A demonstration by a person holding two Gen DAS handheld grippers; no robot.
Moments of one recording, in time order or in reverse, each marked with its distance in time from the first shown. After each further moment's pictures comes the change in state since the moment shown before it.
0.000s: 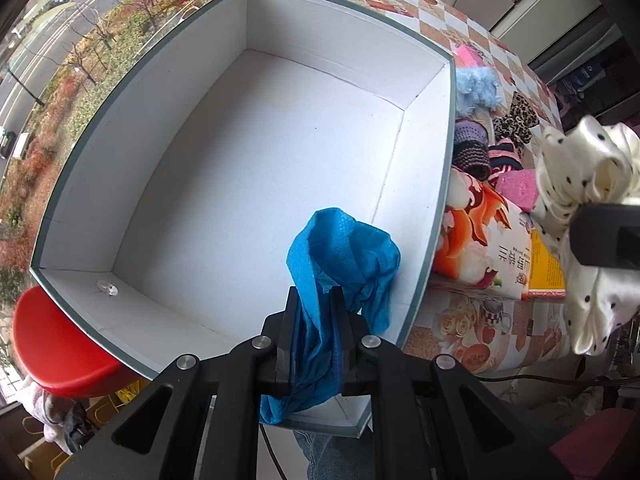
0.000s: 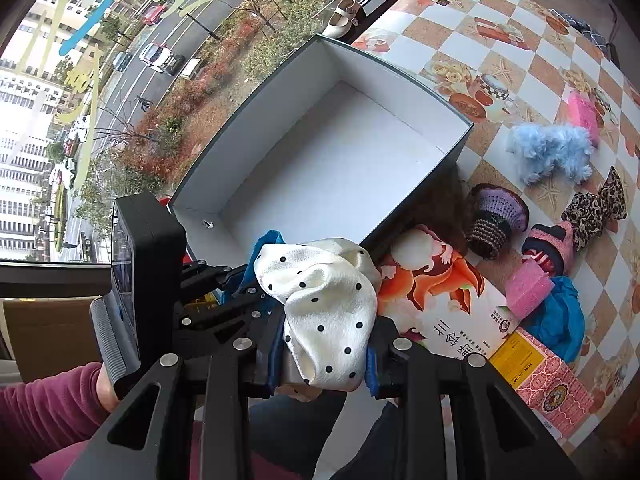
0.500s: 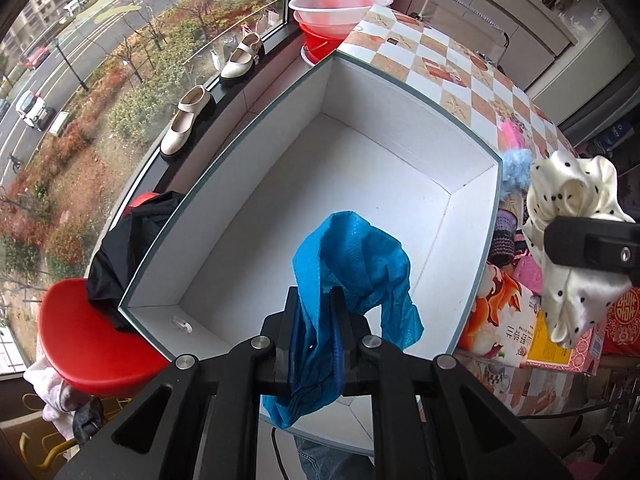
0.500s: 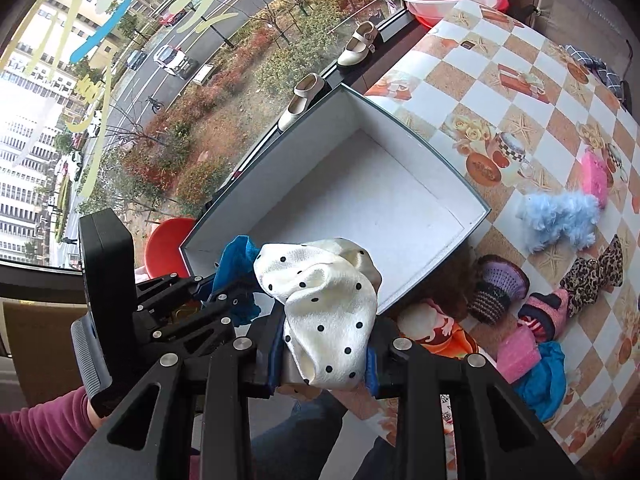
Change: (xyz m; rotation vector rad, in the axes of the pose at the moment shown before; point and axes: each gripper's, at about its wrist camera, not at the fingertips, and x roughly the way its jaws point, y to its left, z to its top) left arm -0.044 0.045 0.028 -0.154 -0.122 0.098; right arm -0.008 0.017 0.051 -0.063 -0.058 0.005
